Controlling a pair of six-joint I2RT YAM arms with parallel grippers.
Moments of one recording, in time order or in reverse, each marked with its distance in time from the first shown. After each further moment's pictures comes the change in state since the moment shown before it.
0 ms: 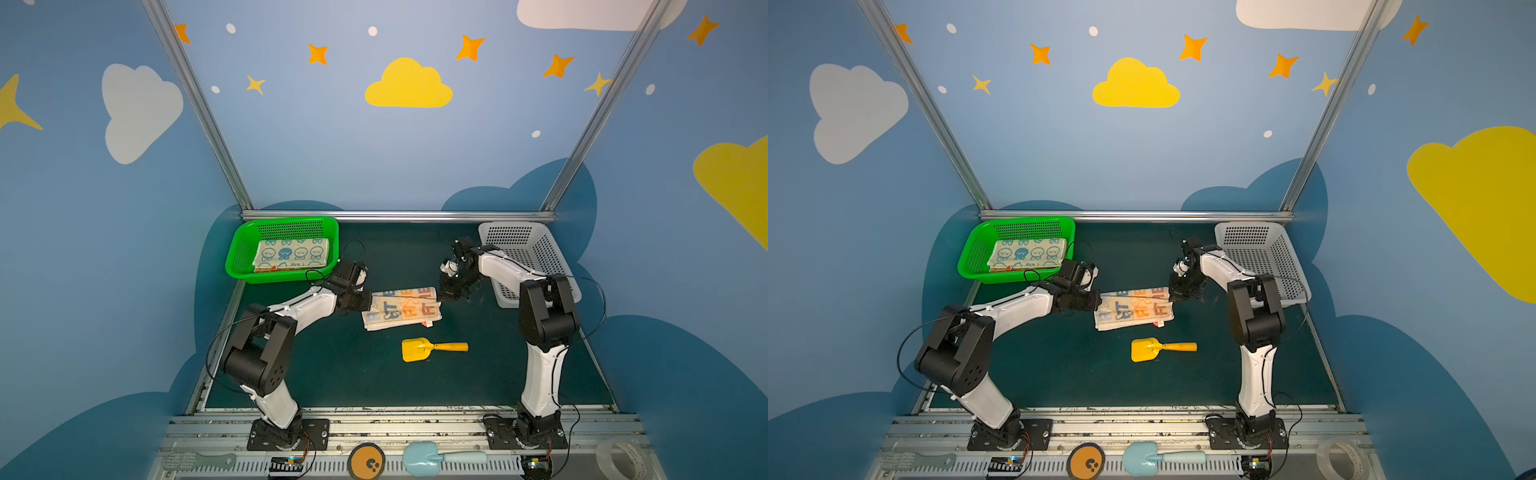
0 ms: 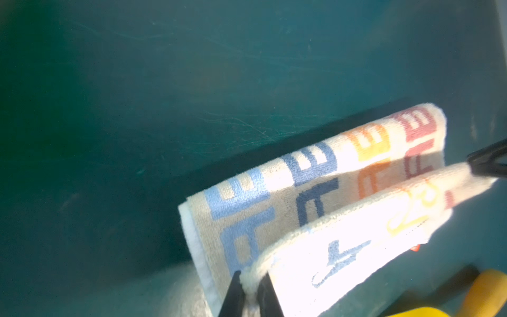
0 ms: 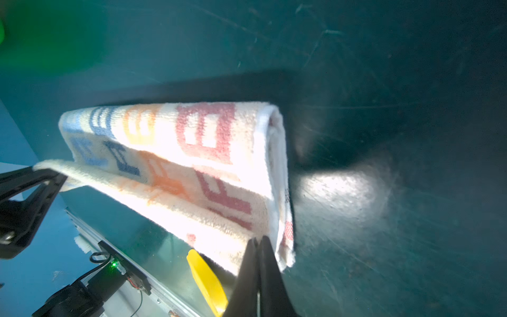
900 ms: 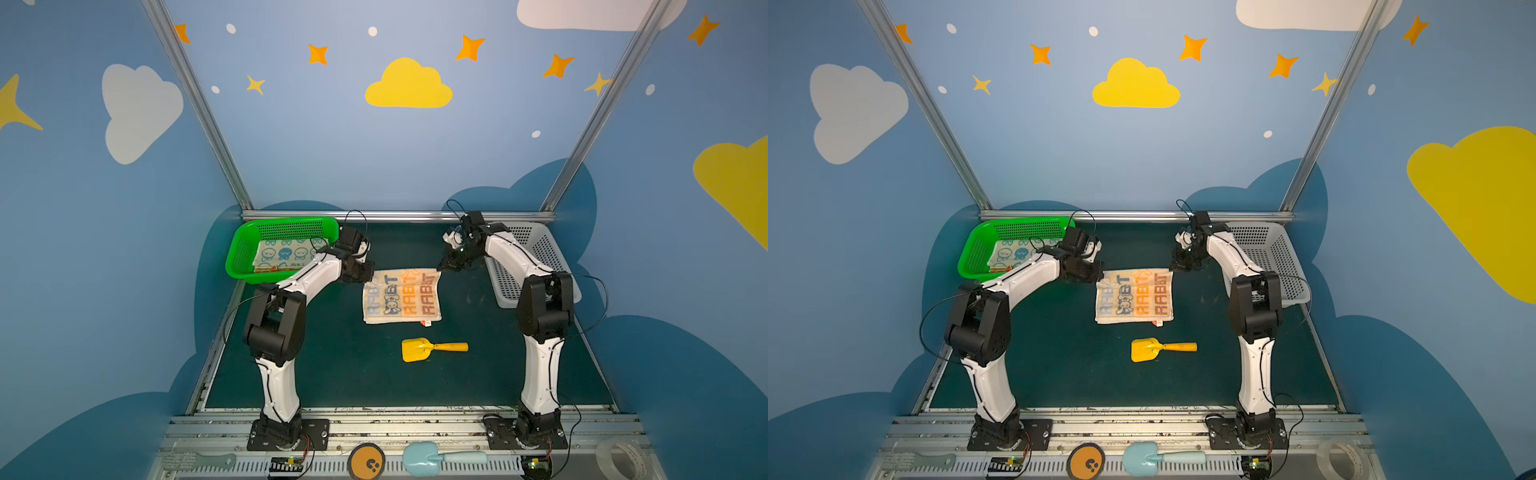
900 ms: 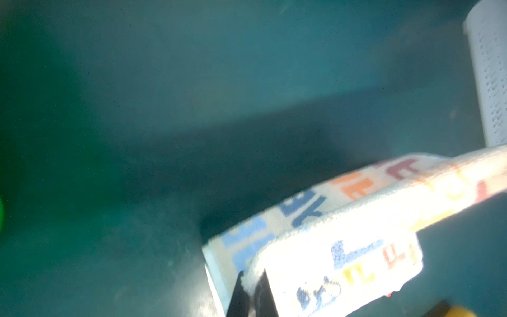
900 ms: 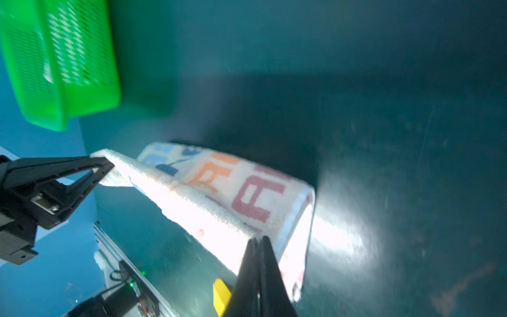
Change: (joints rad) left arm 0.060 0.223 0.415 -0.257 0.031 0.080; right arm -0.050 0.068 0.275 -0.052 -0.053 -0.050
